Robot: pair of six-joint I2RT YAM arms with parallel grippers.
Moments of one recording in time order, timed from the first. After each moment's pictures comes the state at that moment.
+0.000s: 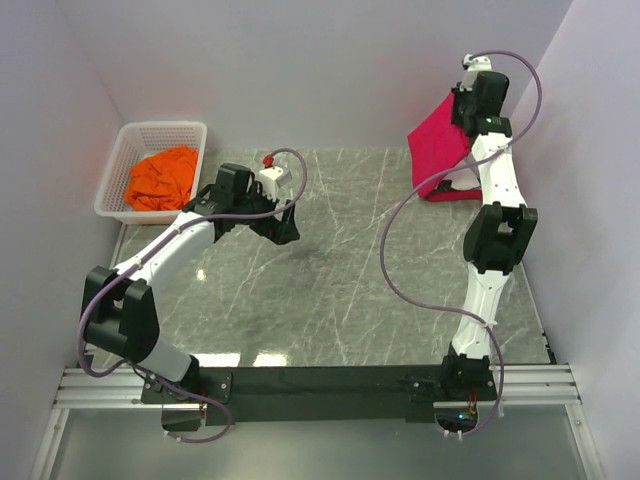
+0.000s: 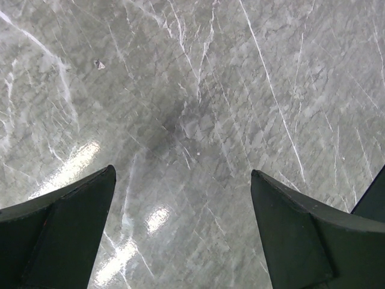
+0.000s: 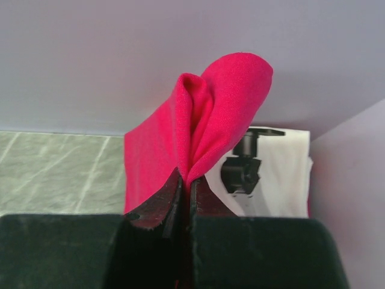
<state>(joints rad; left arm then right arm) -0.38 1.51 1.17 -0.39 0.49 0.05 -0.09 2.23 2.29 -0.40 -0.06 -0.13</state>
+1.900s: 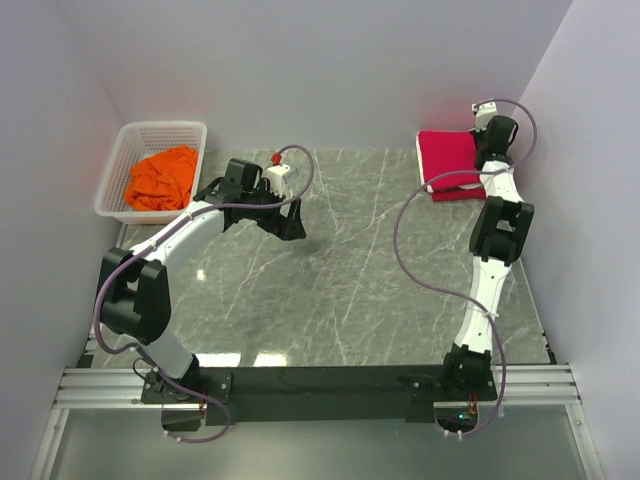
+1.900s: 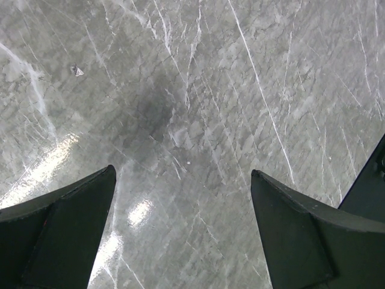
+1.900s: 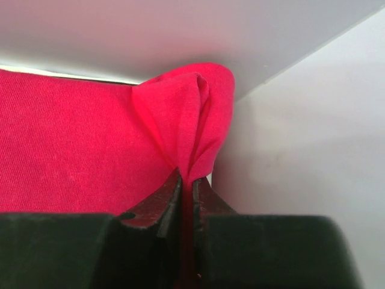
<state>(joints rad) -0.38 1.64 1.26 -0.41 0.56 0.04 -0.27 2.59 2.28 -0.02 0.03 -0.52</state>
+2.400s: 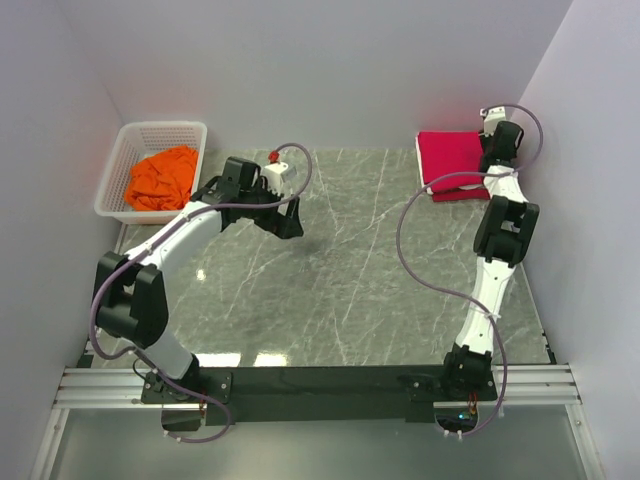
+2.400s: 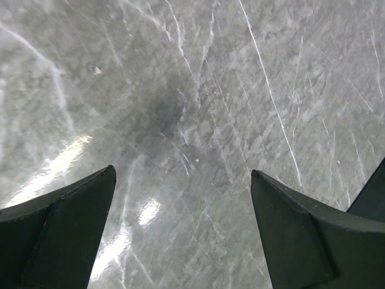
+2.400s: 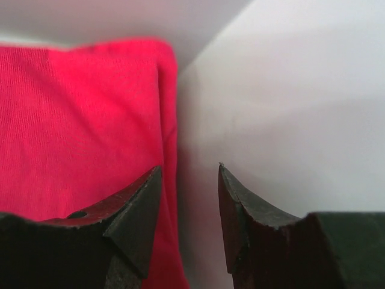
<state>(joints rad) -0.38 1.62 1.27 -0.43 0.52 0.04 -0.29 2.57 2.20 0.08 0.15 -0.55</state>
